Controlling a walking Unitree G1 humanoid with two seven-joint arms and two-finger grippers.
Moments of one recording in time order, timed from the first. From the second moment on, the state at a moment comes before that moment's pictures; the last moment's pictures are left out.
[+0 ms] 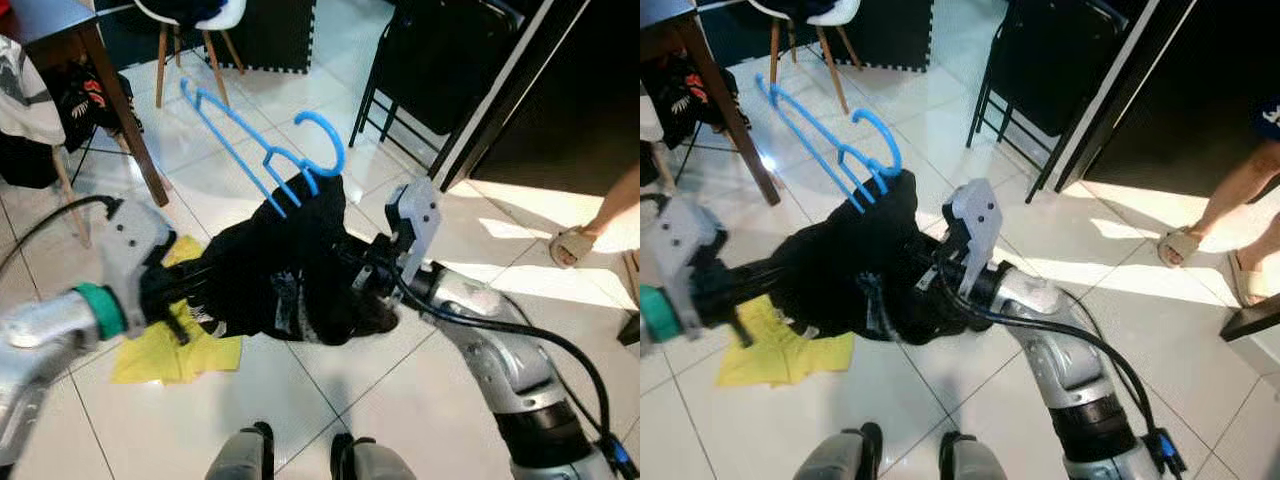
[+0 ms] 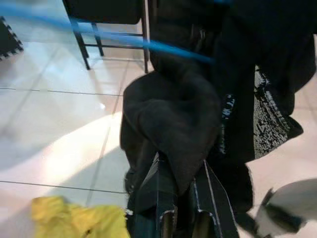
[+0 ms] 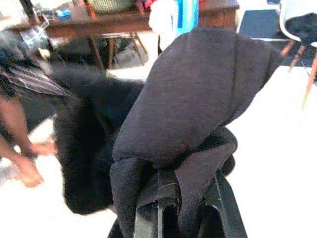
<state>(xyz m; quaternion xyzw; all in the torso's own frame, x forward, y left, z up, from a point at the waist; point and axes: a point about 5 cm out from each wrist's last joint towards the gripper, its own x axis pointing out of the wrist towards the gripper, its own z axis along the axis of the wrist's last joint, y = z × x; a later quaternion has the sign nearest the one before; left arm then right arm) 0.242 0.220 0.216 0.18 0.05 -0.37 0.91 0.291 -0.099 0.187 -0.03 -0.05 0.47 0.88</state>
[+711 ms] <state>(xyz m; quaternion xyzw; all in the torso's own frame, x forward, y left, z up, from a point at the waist) 0.234 0.229 0.287 0.26 0.00 -0.45 0.85 0.256 -0.099 0.186 -0.11 -0.02 0.65 0.75</state>
